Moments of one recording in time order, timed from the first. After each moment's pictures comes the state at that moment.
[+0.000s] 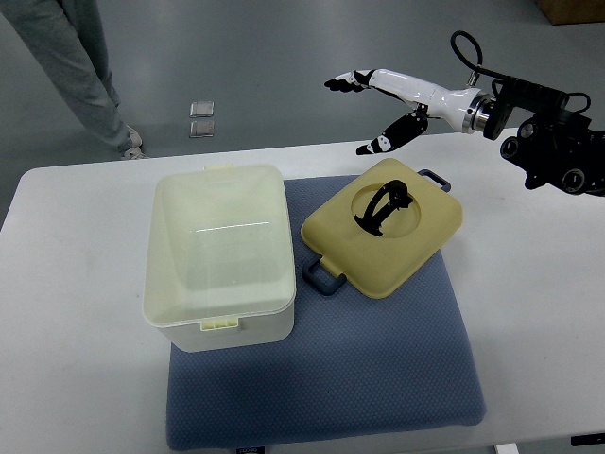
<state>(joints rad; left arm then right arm) -0.02 0.00 -0.02 -0.14 0.02 -0.07 -0.04 1.14 -0.36 0.15 0.68 -0.91 0.09 0.61</state>
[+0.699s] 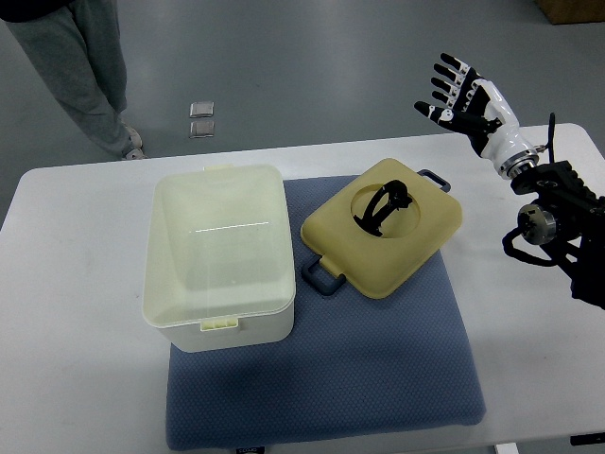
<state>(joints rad) -0.02 0.00 -0.02 -0.14 0.02 -0.07 -0.04 0.84 -0.29 0.45 0.57 -0.20 0.14 0.61</state>
